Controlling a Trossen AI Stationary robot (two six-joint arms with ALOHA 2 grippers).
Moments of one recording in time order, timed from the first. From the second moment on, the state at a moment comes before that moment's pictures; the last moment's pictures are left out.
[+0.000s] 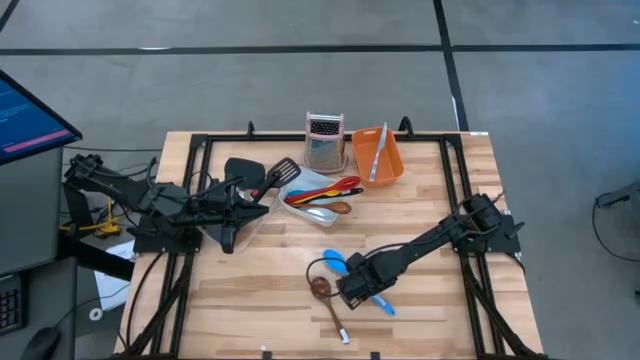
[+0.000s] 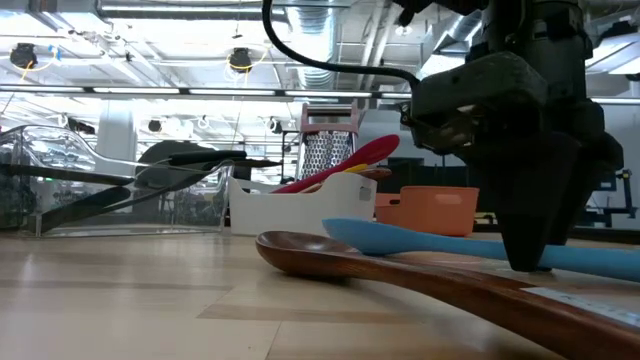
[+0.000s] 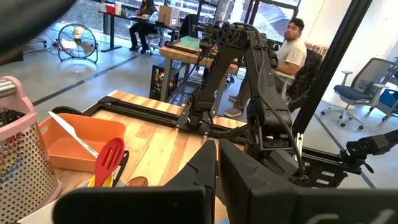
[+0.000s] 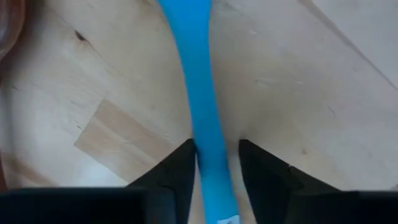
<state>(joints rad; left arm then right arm) -0.42 0.83 0.84 -0.10 -0.55 -0.27 0.47 2.01 1.31 -0.78 -0.02 1.34</state>
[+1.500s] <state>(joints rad) -0.42 0.83 0.84 -0.13 -0.55 -0.27 0.44 2.01 1.62 -1.13 0.03 1.11</state>
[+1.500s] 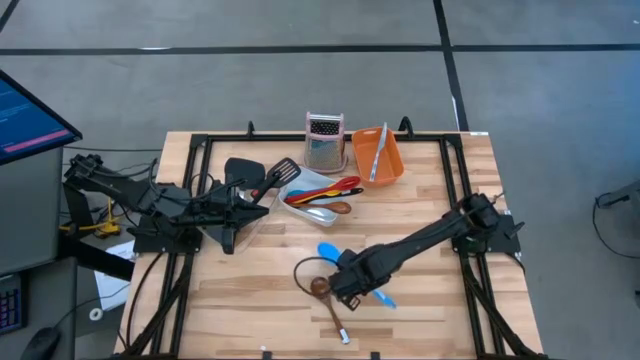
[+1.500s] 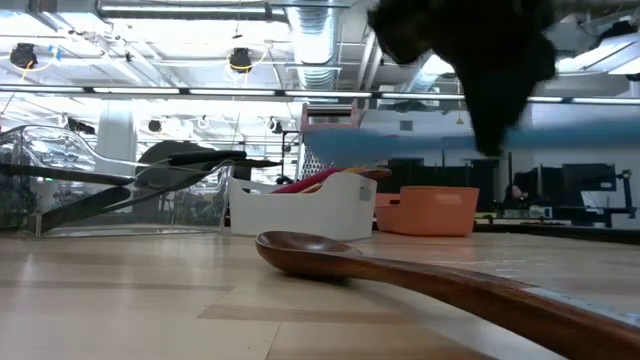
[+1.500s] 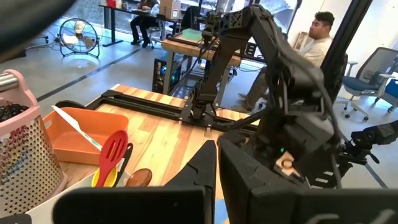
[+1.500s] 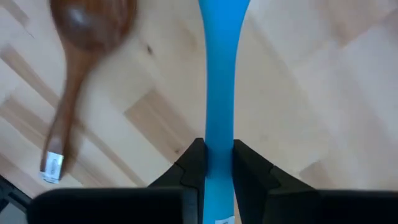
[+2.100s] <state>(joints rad) -0.42 0.83 0.84 -0.13 -0.55 -0.30 0.25 2.01 1.98 -1.57 0.23 0.76</state>
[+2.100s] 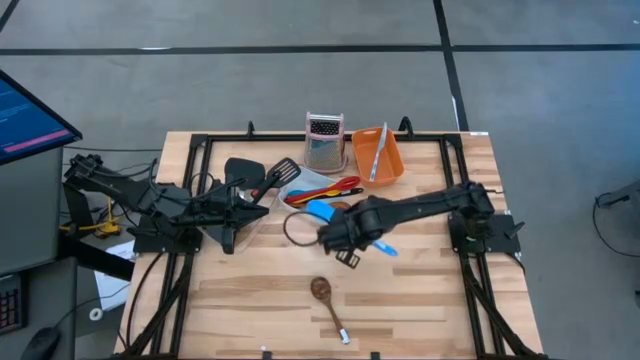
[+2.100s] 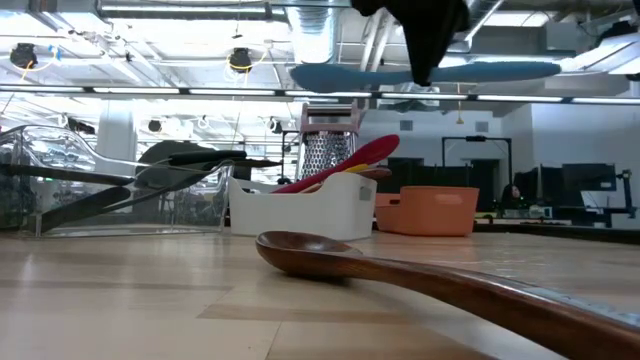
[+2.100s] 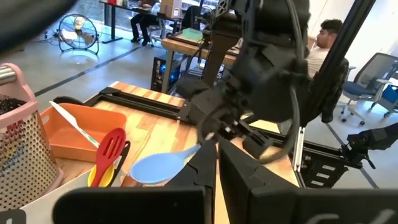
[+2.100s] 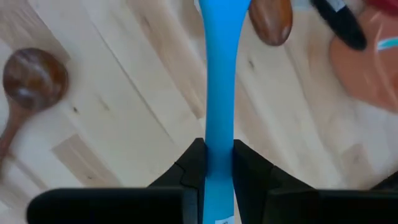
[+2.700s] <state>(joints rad) -0.42 0.83 0.84 -0.14 -0.55 -0.35 0.08 2.02 1.98 -1.57 0.28 0.46</state>
